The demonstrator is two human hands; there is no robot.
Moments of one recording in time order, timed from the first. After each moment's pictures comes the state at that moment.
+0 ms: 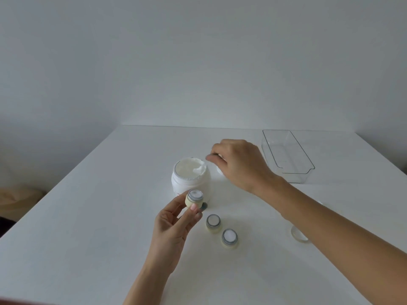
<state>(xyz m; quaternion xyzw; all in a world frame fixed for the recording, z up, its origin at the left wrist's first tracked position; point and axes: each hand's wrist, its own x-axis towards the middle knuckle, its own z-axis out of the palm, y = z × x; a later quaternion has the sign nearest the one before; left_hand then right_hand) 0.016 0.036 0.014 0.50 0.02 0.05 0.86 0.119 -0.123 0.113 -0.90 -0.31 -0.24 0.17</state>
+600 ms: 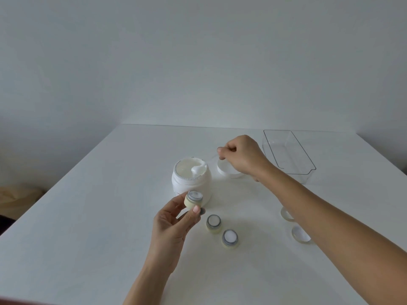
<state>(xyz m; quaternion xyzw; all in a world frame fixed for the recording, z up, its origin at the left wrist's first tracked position) 0.015 0.037 0.014 0.52 0.03 0.06 0.85 0.150 -0.123 0.111 -0.91 -0.11 -0.03 0.40</state>
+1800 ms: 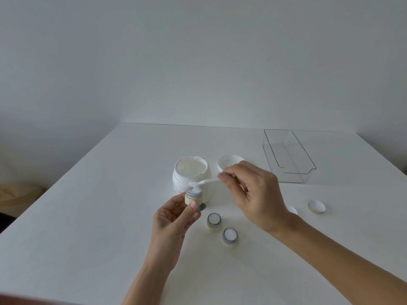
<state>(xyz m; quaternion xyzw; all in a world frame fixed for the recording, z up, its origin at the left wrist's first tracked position) 0.018 0.038 0.010 0.50 0.03 0.07 0.86 0.068 -0.139 0.085 -0.82 -0.32 -0.33 0.35</state>
